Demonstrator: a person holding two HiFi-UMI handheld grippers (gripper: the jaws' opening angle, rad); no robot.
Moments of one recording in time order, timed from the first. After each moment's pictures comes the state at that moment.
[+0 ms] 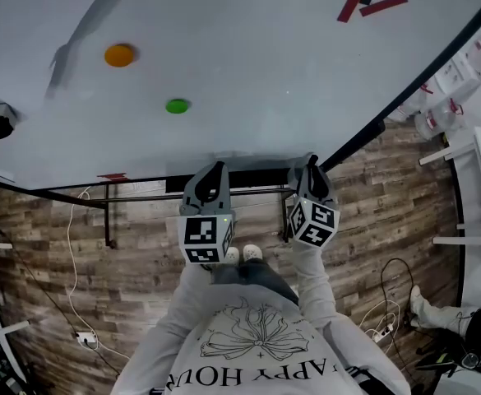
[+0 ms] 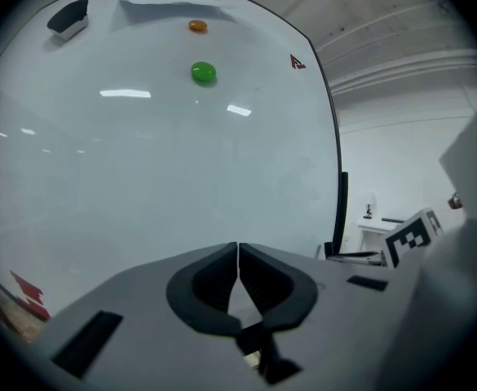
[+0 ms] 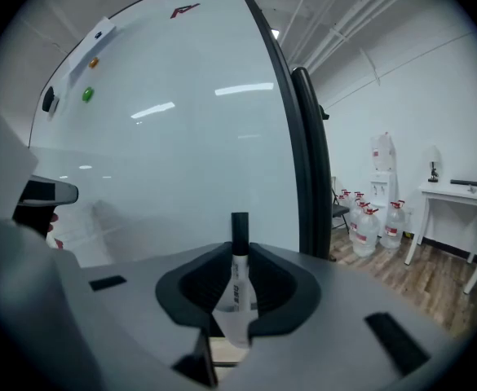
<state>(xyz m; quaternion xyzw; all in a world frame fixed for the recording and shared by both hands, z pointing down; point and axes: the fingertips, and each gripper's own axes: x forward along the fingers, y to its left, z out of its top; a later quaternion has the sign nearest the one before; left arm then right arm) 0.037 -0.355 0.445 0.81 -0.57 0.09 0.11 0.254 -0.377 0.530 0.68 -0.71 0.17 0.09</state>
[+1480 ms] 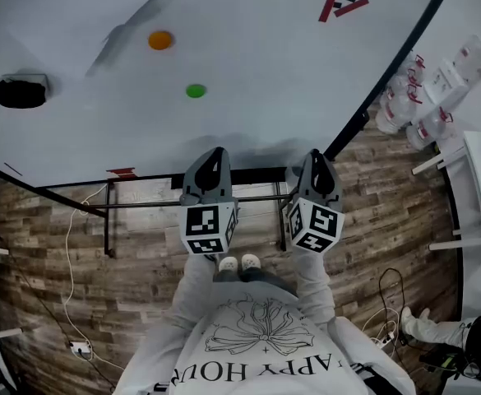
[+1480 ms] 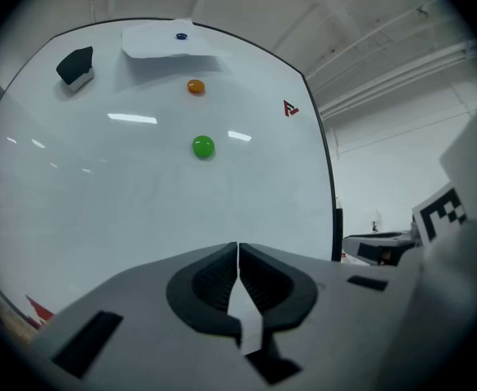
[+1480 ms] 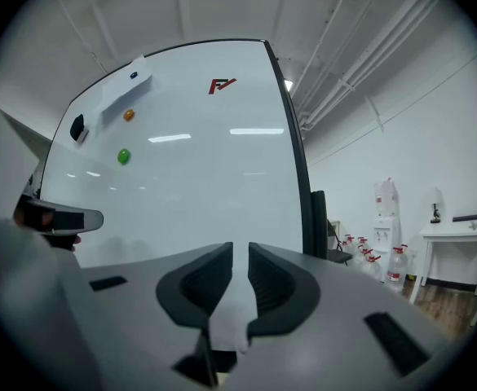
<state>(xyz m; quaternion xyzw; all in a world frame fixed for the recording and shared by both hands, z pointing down) 0.026 -0.326 0.372 0.80 -0.59 0.02 0.05 0.230 -0.332 0.393 0.69 -0.72 0.03 0.03</state>
